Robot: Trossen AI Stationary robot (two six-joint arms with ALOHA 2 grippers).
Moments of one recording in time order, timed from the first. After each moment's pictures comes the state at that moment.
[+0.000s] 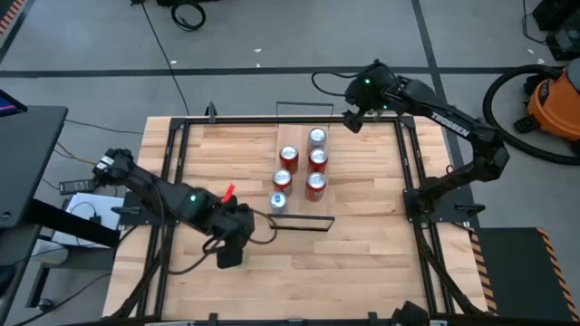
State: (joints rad) left arm -0.46 1.52 1.49 -1.20 -0.08 -0.63; right arm -0.68 1.38 1.42 -0.87 0.11 -0.24
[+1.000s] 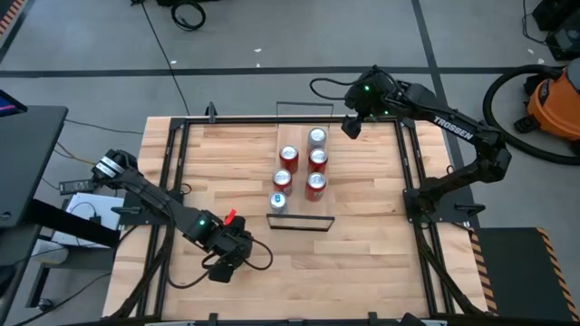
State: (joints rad) left arm -0.56 1.53 1.09 -0.79 -0.04 -0.37; right arm -0.61 1.35 1.42 -0.91 0.09 -0.08
